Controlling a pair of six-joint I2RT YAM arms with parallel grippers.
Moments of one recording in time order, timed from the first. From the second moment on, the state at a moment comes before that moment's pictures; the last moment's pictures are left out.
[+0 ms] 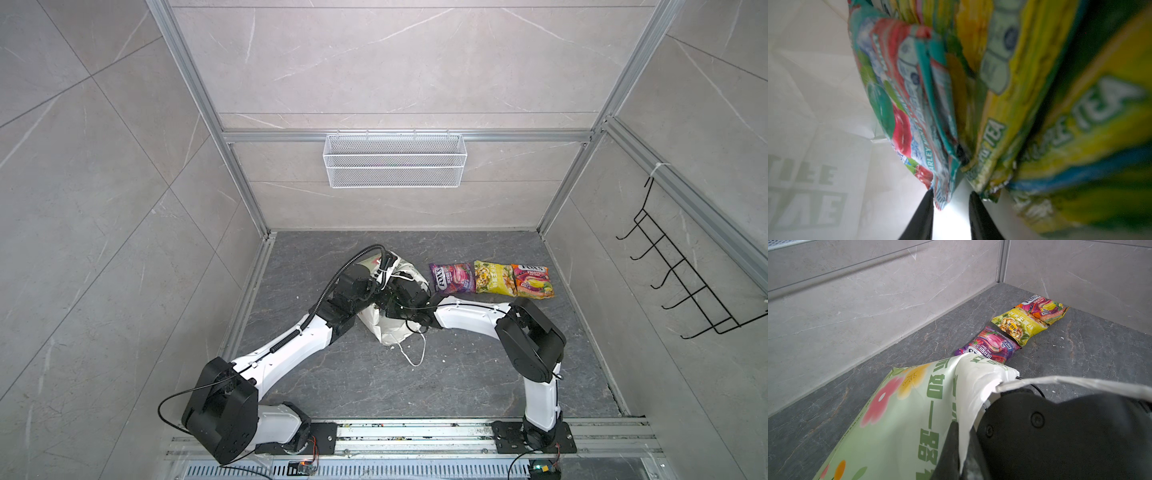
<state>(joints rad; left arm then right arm) -0.63 1.33 0.90 0.06 0.11 0.14 0.81 2.00 1.29 -0.12 0.03 0.77</state>
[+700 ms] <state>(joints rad) -0.63 1.35 0.90 0.07 0.11 0.14 0.81 2.04 1.25 0.08 0.03 0.79</state>
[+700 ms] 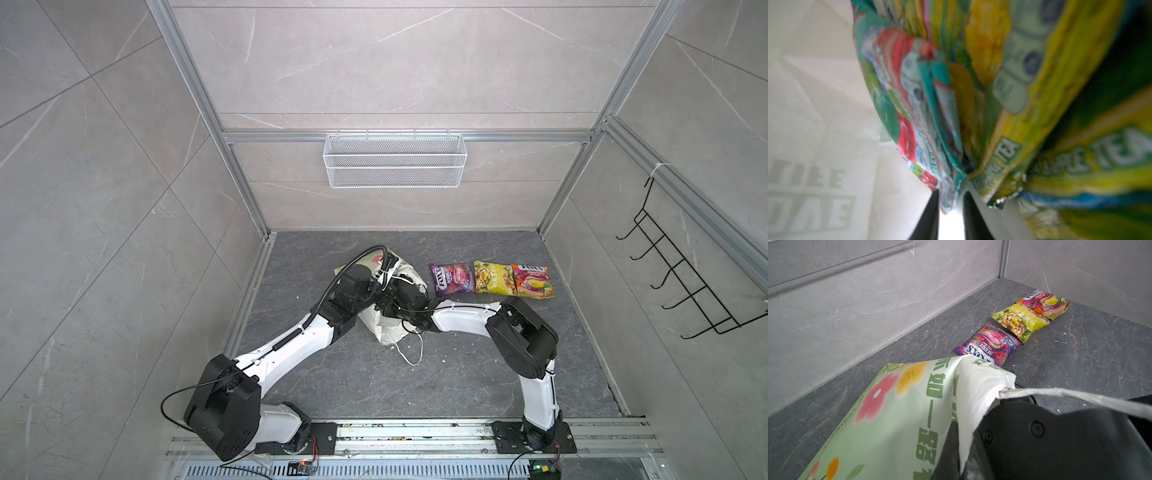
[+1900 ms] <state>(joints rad) -0.65 1.37 0.90 0.09 0.14 0.14 0.81 1.88 1.08 0.21 0.06 0.82</state>
